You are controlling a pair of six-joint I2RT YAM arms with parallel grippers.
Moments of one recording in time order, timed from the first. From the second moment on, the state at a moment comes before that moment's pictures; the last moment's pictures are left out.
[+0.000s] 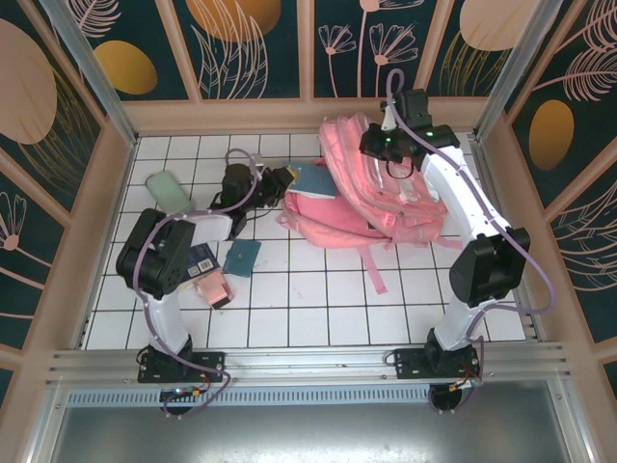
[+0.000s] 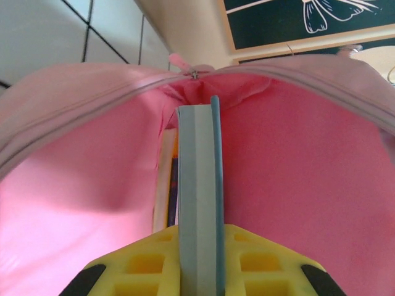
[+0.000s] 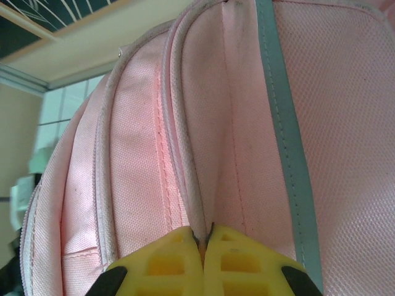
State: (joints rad) left arm -0.40 1.92 1.03 0.69 0.46 -1.32; right arm 0.28 1.73 1.75 -0.75 -0.30 0.47
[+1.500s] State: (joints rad) left arm -0.66 2.50 1.97 0.25 0.12 -1.21; right arm 0.20 1.69 1.63 -0.60 -0.63 0.55
